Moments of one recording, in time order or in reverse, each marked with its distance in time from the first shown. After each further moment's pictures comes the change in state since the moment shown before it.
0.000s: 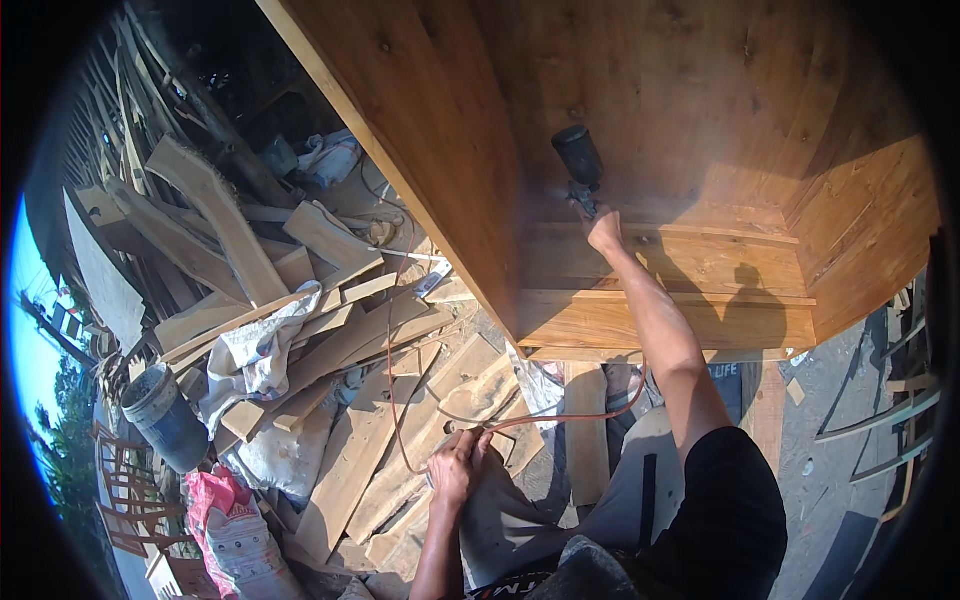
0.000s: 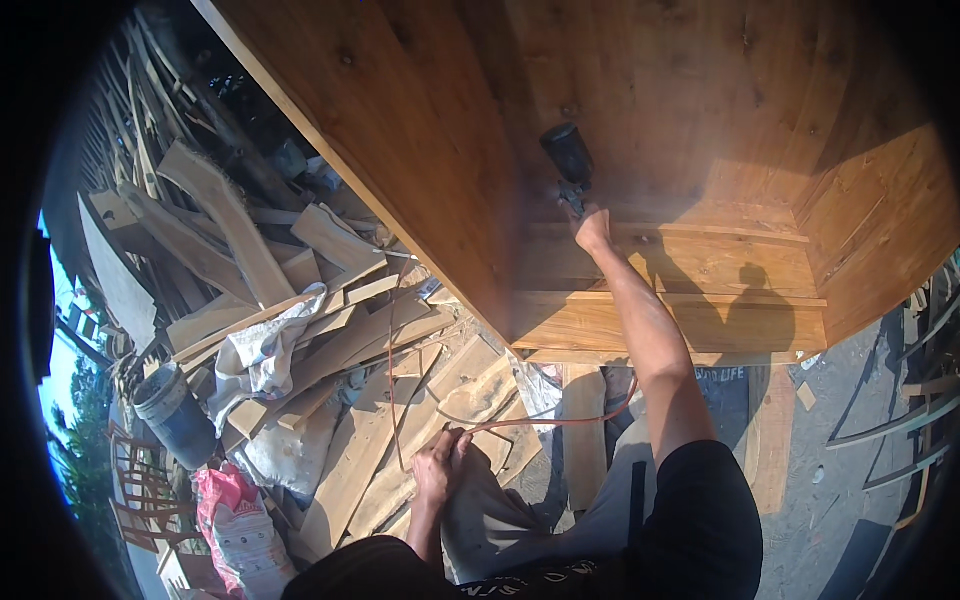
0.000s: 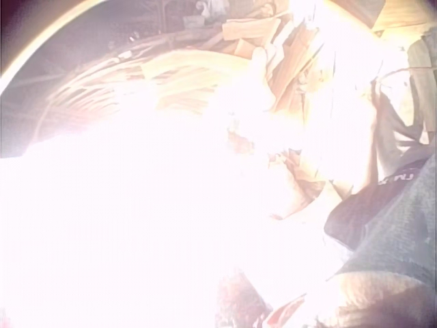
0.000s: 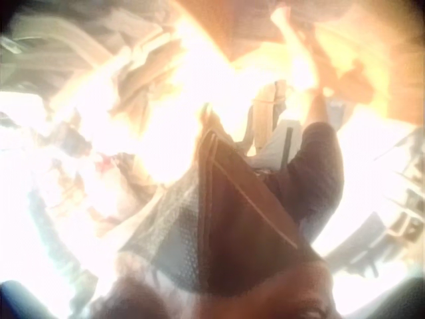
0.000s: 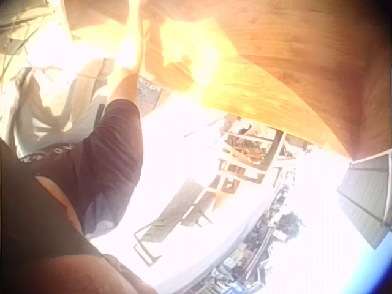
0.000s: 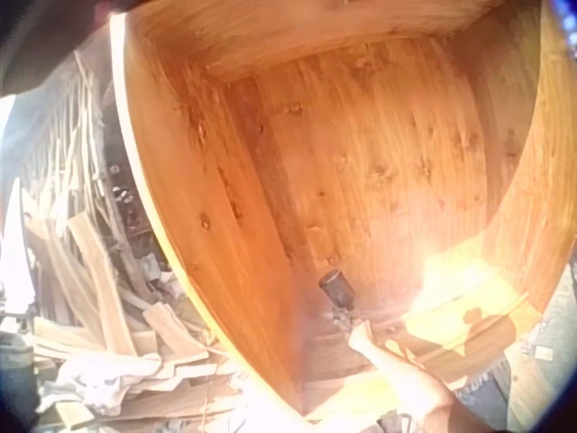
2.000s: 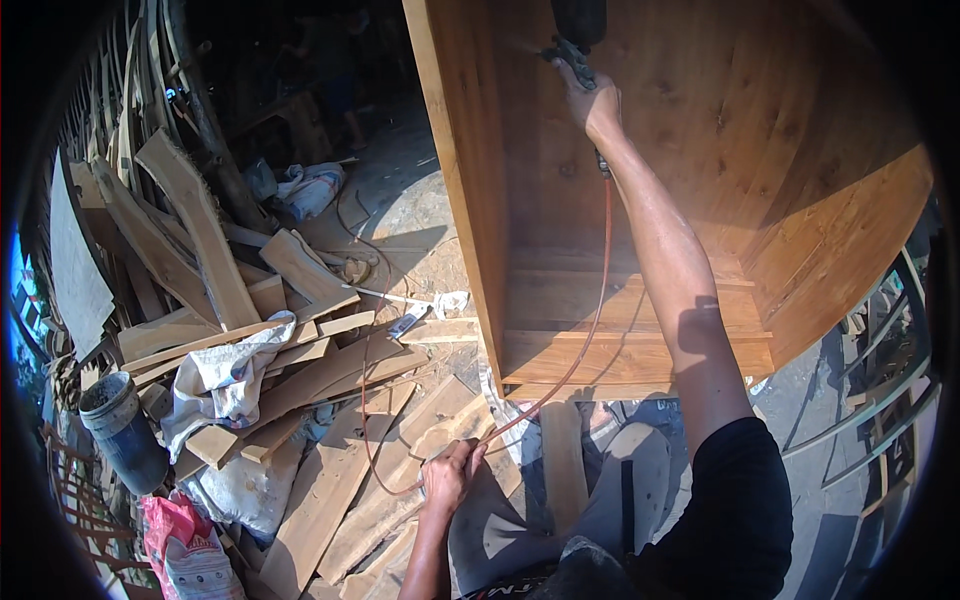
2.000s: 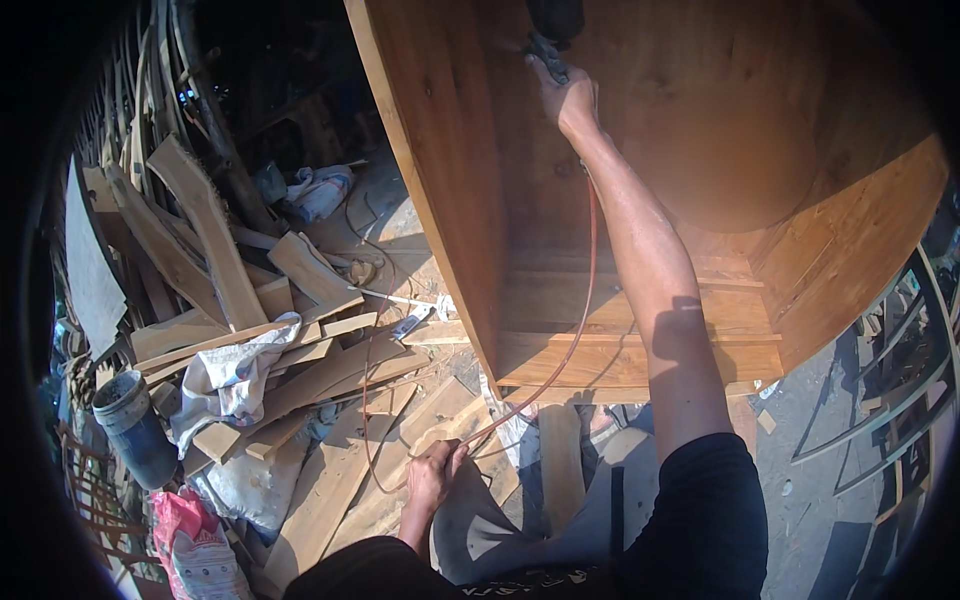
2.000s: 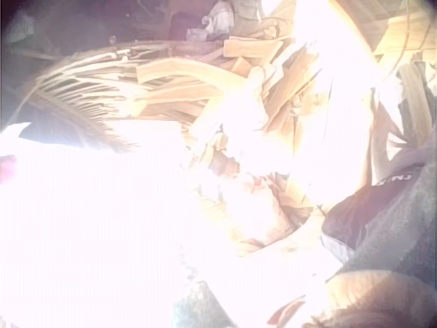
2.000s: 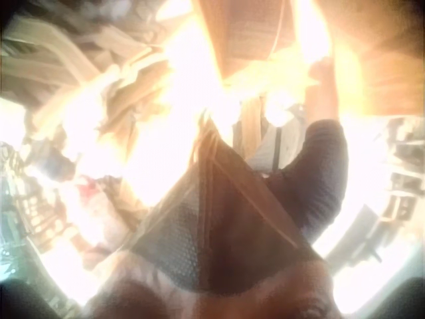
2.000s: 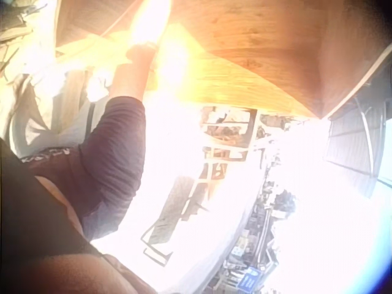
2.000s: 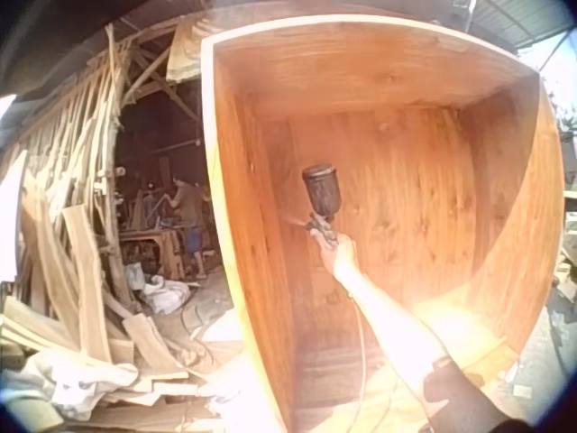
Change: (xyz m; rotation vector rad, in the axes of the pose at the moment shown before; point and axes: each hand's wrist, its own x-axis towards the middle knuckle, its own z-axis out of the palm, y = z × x) left_hand 0.026 -0.033 -0.001 -0.118 -0.029 0.101; right_hand 0.108 -0.332 -0.147 0.139 0.272 -0.270
